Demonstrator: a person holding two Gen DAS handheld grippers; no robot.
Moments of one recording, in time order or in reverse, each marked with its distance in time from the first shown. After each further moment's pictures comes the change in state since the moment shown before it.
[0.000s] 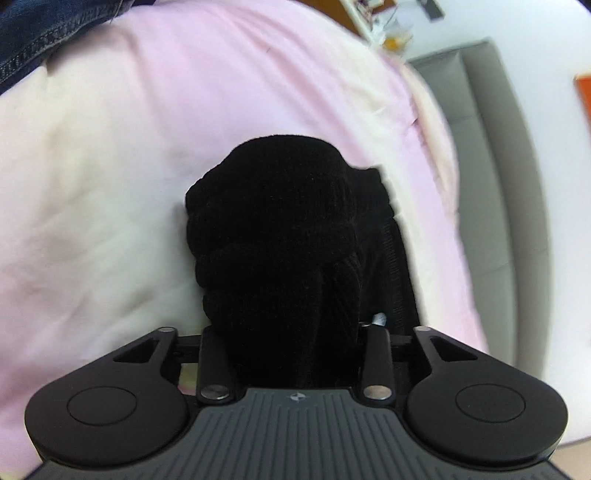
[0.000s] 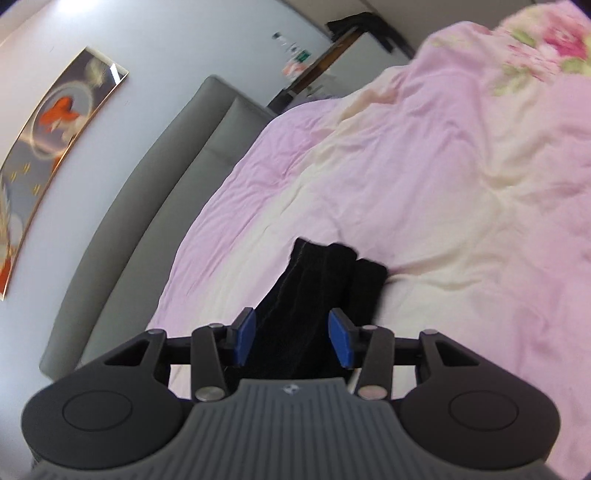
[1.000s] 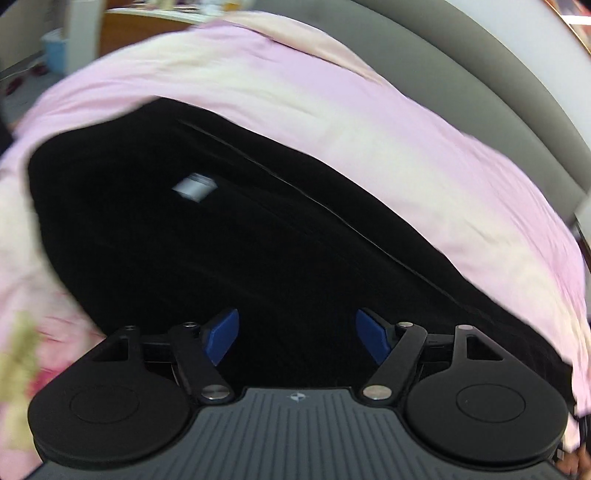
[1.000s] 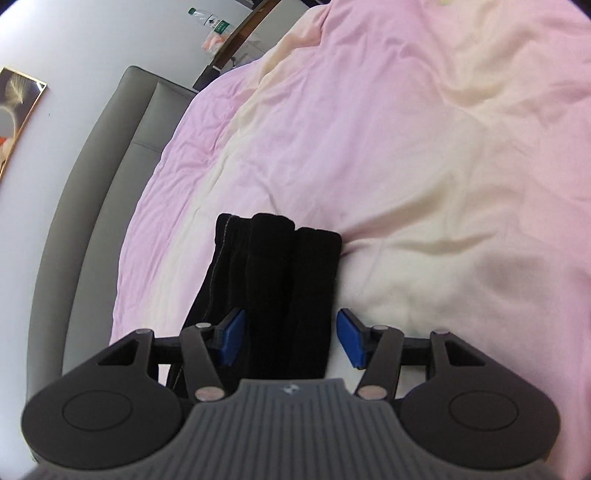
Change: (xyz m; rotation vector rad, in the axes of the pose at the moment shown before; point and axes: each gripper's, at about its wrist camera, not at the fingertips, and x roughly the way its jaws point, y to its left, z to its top) left arm 0.011 -0.151 -0.174 0.712 0.047 0.167; right arm 0.088 -0.050 0.004 0.260 0.063 -0.144
